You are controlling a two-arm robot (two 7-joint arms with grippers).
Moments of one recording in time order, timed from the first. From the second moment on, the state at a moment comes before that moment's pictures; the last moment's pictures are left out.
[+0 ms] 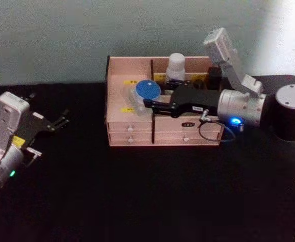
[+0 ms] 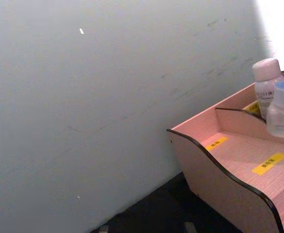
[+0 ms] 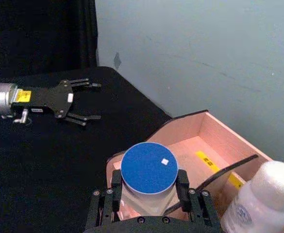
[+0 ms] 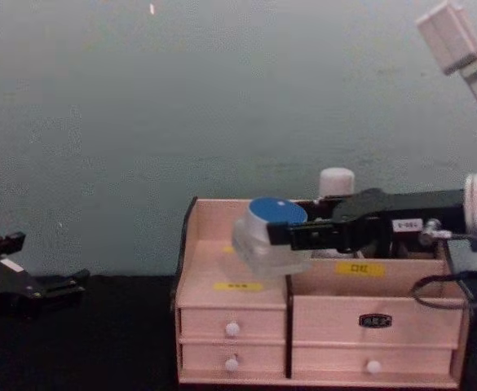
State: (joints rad) left arm -0.20 0.60 0.45 -1.41 -0.25 -0.12 0.03; right arm 0.61 0.44 -0.62 -1.25 0.45 0.13 0.69
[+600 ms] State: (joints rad) left arm -0.20 0.60 0.45 -1.41 -0.25 -0.12 0.03; right arm 0.71 0.35 -0.66 -1.08 0.41 0.11 0.71
